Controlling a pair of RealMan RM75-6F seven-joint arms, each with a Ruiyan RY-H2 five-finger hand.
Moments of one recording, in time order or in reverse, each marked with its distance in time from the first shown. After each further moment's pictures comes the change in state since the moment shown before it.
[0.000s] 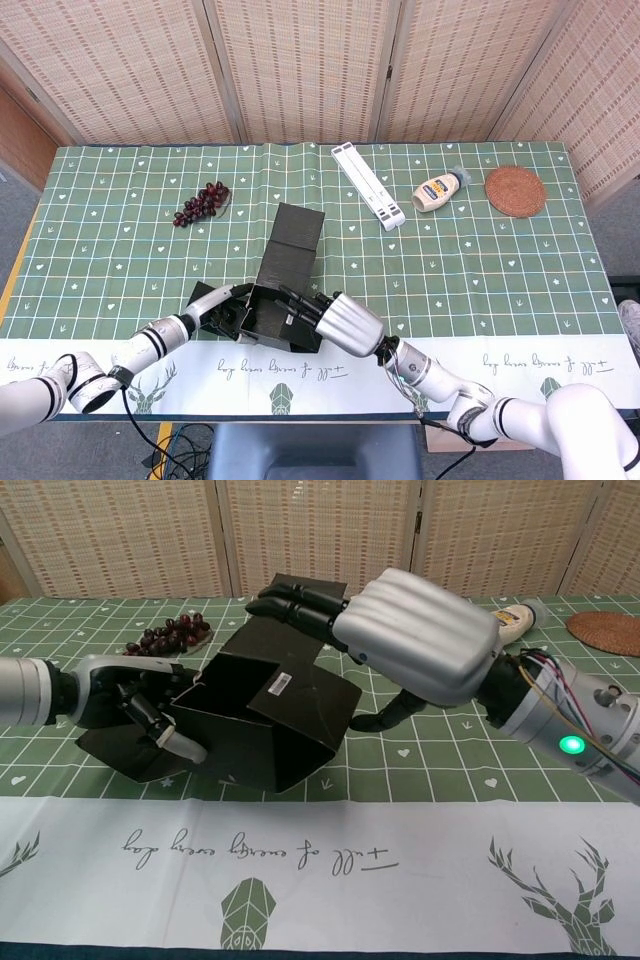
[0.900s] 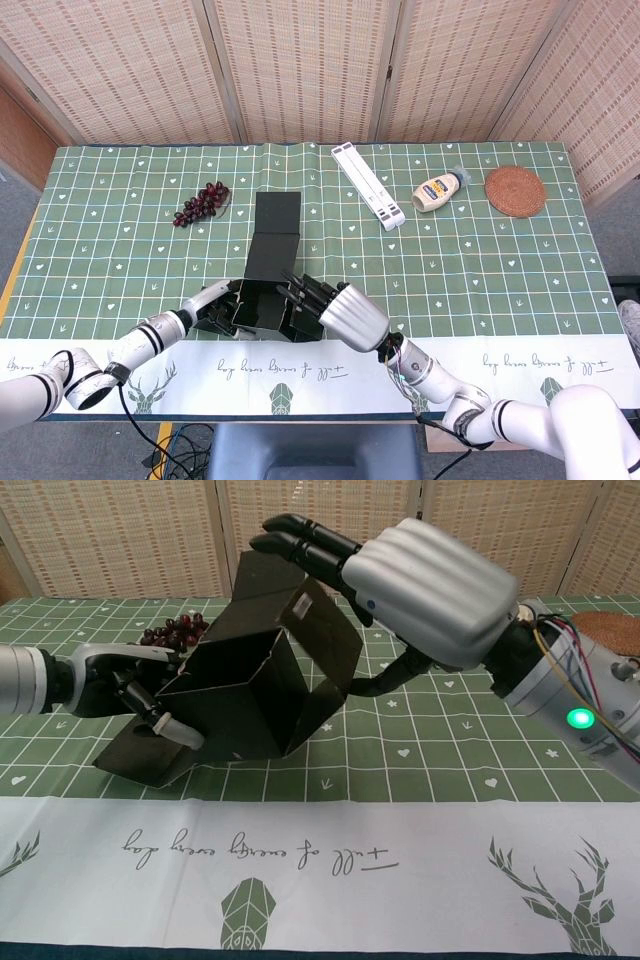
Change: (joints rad) left arm -0.010 0.019 0.007 0.002 -0.003 0.016 -0.035; right arm -0.016 0.010 0.040 -0.070 0.034 0.065 -0.040
